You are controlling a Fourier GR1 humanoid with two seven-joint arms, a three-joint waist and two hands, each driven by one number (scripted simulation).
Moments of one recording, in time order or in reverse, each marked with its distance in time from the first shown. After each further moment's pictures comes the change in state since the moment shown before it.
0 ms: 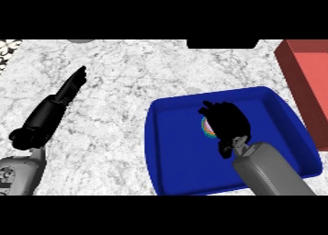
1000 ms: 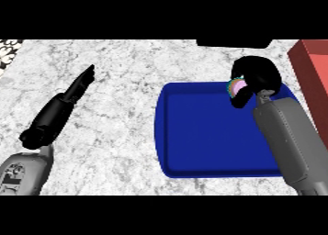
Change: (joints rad) left arm -0.026 -0.042 -0.005 0.011 -0.043 -0.029 -0.024; right arm -0.254 0.005 -0.396 0.374 0.034 -0.364 -0.047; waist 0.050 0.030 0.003
